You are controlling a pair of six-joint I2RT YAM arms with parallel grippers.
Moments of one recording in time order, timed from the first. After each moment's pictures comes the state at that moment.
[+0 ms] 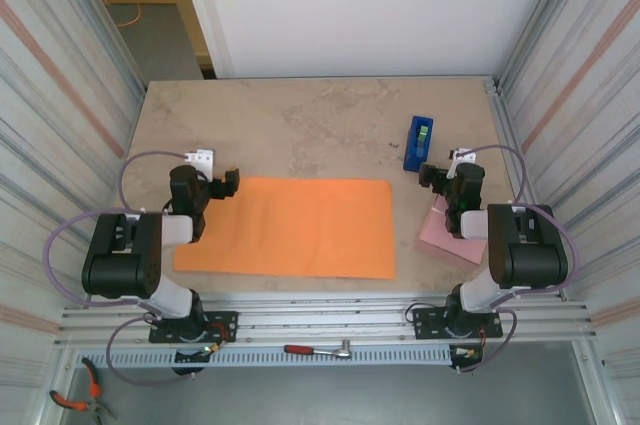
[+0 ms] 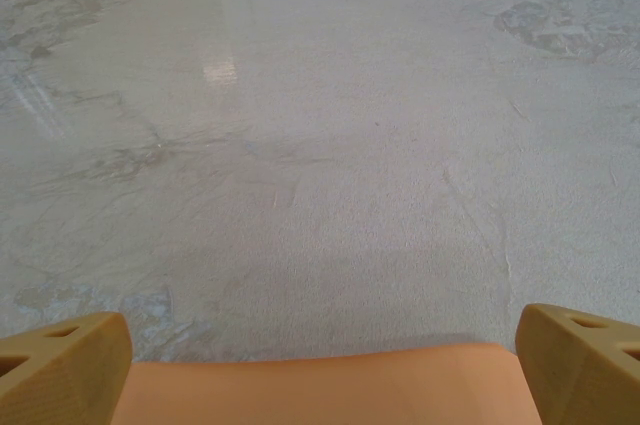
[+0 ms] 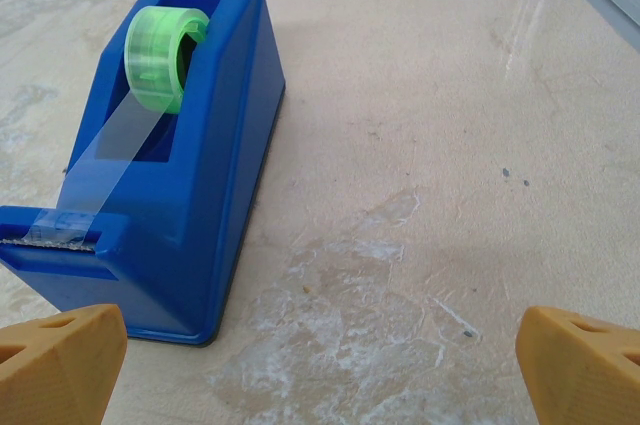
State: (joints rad) left arm -0.01 1.52 0.41 0.69 0.05 0.08; right arm -0.03 1.55 0.41 0.70 0.06 0.12
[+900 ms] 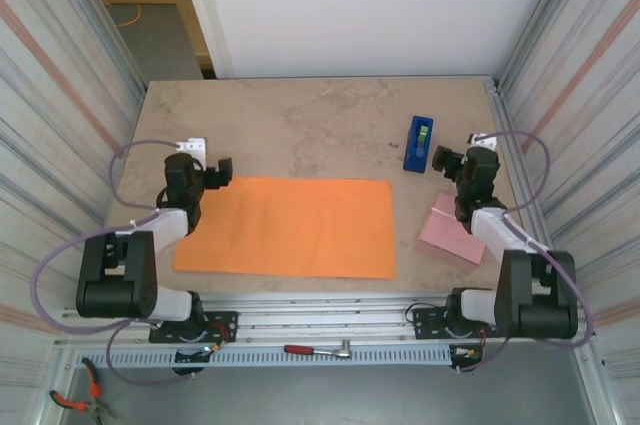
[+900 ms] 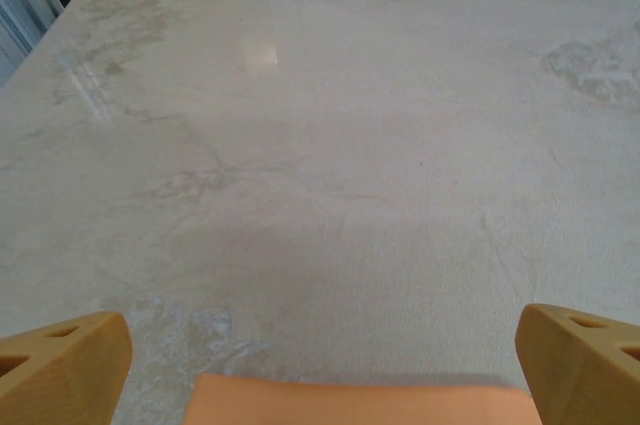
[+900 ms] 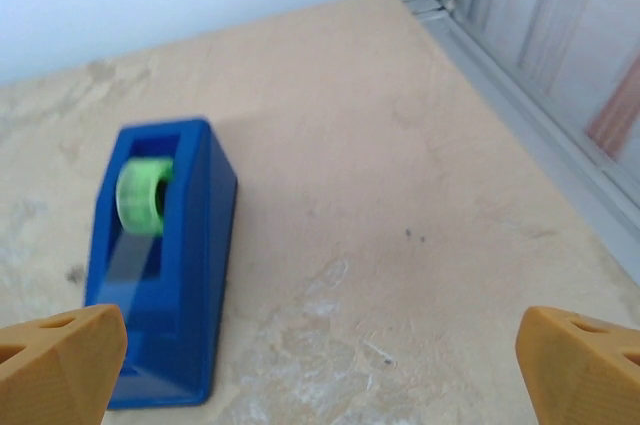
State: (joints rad) left arm -0.01 1.37 0.53 0.42 -0.04 0.03; right arm -0.03 1.23 0.58 0.21 0.20 0.26
